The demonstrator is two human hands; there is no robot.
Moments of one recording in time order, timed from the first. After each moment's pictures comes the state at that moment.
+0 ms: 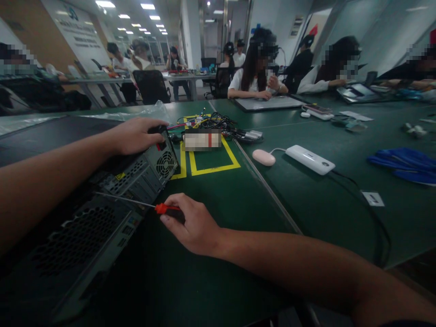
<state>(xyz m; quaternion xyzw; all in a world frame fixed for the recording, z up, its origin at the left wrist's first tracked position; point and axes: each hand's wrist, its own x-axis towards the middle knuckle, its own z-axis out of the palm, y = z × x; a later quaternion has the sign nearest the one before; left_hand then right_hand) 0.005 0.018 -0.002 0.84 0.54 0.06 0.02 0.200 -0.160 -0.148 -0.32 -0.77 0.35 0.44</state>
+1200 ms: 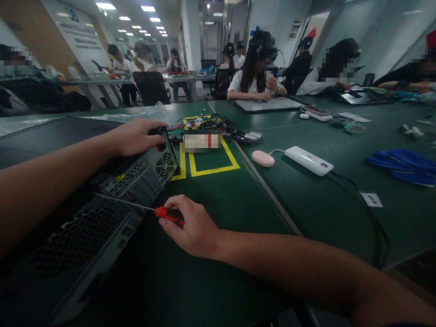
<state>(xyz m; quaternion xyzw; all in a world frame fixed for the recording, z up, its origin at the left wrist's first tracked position) 0.008 0.016 -0.001 0.84 0.53 0.06 0.01 0.201 -0.160 -0.147 -0.31 -0.78 0.31 0.45</state>
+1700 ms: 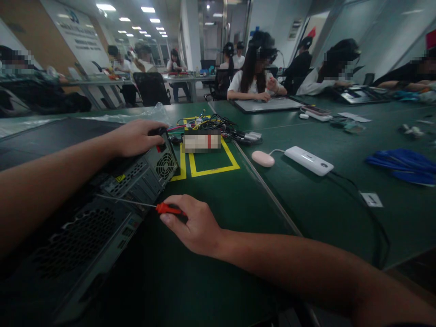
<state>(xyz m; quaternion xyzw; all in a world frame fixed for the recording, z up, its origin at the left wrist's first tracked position) 0.007 0.018 -0.003 0.85 0.53 0.06 0.01 0.203 -0.159 -0.144 -0.33 -0.77 0.28 0.46</state>
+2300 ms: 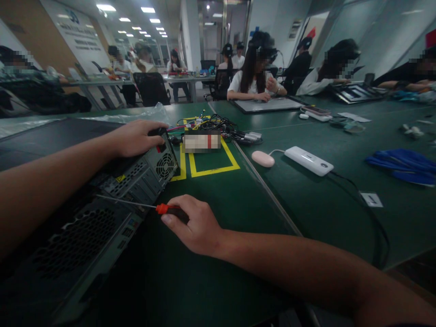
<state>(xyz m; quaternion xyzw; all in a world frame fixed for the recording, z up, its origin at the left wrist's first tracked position) 0.005 0.018 -0.002 0.85 0.52 0.06 0.01 0.206 -0.160 -0.143 -0.35 -0.77 0.29 0.45</state>
